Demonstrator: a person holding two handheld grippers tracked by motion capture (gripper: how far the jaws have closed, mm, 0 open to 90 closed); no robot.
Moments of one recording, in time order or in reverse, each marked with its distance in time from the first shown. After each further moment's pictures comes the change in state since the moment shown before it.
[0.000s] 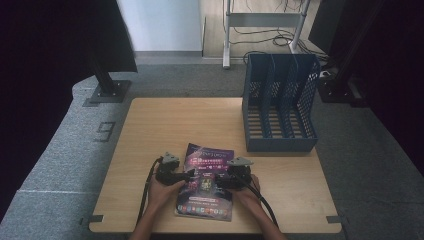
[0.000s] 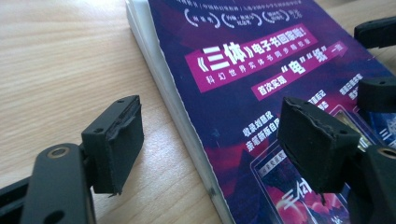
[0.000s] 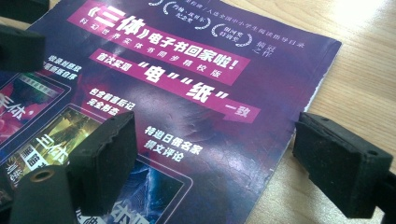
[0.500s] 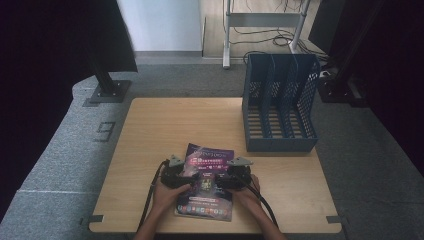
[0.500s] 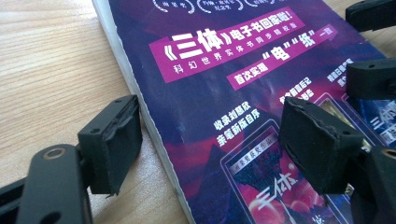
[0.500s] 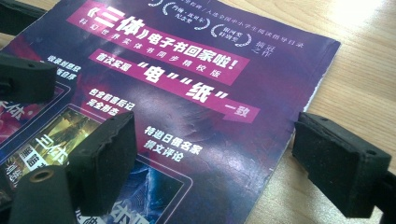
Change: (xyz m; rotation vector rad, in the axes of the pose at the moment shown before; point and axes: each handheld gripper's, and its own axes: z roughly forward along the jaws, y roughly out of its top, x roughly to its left) left arm -0.016 -0.004 0.007 0.016 0.003 0.028; right arm 0.001 0.000 0.000 0.001 -0.005 0.001
